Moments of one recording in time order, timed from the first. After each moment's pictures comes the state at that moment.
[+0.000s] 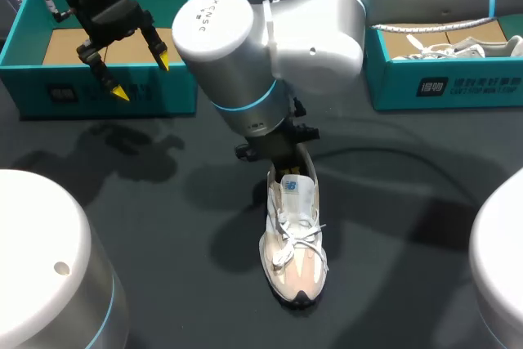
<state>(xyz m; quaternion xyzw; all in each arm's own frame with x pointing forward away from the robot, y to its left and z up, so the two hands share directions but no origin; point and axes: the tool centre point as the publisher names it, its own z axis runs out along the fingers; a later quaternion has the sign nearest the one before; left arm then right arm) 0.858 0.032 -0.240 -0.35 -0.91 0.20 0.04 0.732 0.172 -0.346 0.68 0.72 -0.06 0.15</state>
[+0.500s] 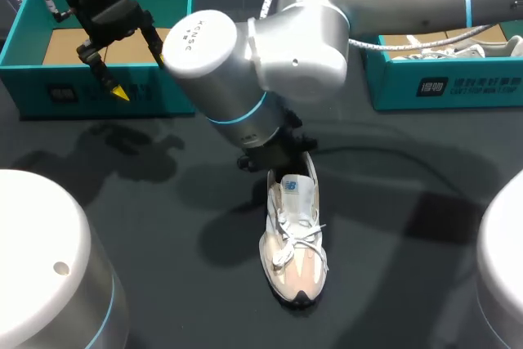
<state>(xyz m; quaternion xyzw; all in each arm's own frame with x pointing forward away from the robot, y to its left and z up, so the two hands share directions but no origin) 0.858 0.032 -0.240 -0.35 -0.91 0.20 0.04 0.724 0.162 -0.363 0.69 0.70 -0.11 0.17</state>
